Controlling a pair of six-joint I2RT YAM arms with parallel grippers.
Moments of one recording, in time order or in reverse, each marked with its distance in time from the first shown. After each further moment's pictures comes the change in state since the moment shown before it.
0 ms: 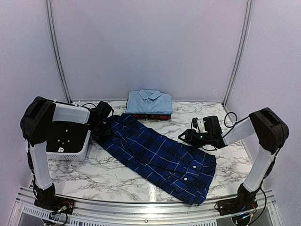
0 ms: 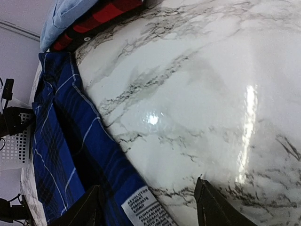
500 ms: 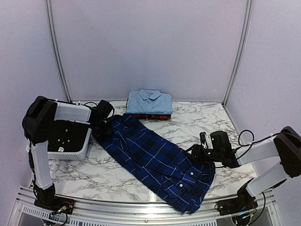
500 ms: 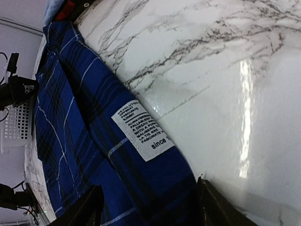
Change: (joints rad) left arm 0.003 0.023 0.041 -0.028 0.006 0.026; right arm 0.119 -0.381 -0.377 -0.020 0.131 0.153
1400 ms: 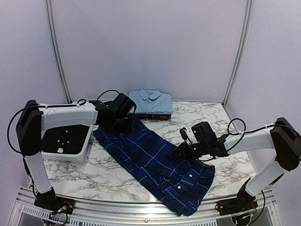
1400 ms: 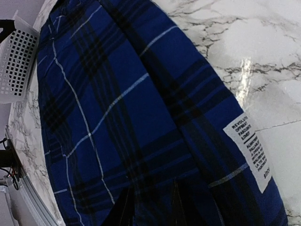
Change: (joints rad) left arm -0.316 -0.166 0.106 -0.055 -0.087 -0.002; right arm 0.199 0.070 0.280 -0.322 0.016 -0.159
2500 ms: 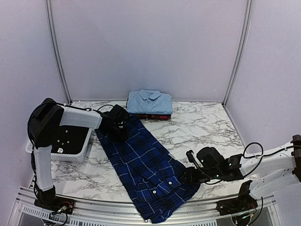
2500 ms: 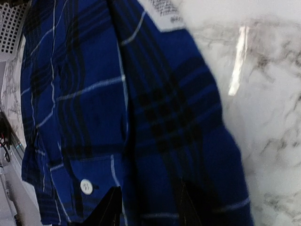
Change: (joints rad) left arm 0.136 0.192 -0.101 0.174 0.199 0.002; right arm 0.278 -0.295 -0.296 -0.063 0.170 0.256
